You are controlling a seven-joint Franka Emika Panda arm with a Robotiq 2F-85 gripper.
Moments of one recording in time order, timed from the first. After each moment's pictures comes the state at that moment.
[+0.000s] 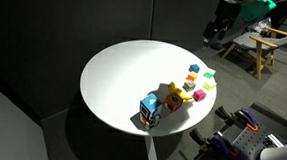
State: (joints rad) arm -0.06 -0.31 -0.01 -2.40 -0.10 2.13 0.04
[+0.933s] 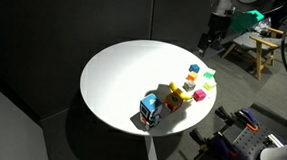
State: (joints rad) arm -0.05 -0.22 0.01 -2.42 -0.11 2.17 0.04
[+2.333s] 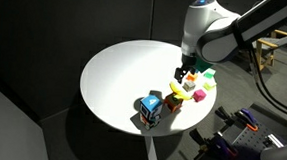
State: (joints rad) arm 0.06 0.09 0.06 -2.44 -0.26 2.46 0.34
